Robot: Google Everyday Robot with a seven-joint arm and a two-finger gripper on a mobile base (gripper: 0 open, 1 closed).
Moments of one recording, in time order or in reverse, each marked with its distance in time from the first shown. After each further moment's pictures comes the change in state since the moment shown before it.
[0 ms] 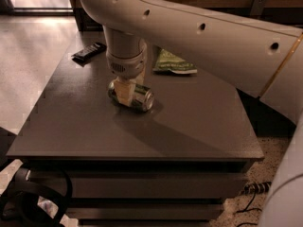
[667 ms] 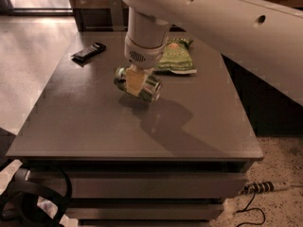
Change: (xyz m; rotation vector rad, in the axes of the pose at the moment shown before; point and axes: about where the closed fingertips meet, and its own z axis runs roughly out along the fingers) arm 0.016 -0.013 -0.038 0.021 -0.184 -0.017
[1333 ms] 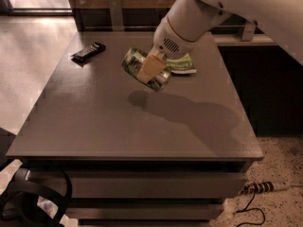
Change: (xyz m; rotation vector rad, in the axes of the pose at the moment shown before) arm 0.016 -0.028 -0.039 -0.034 -0.339 -0.015
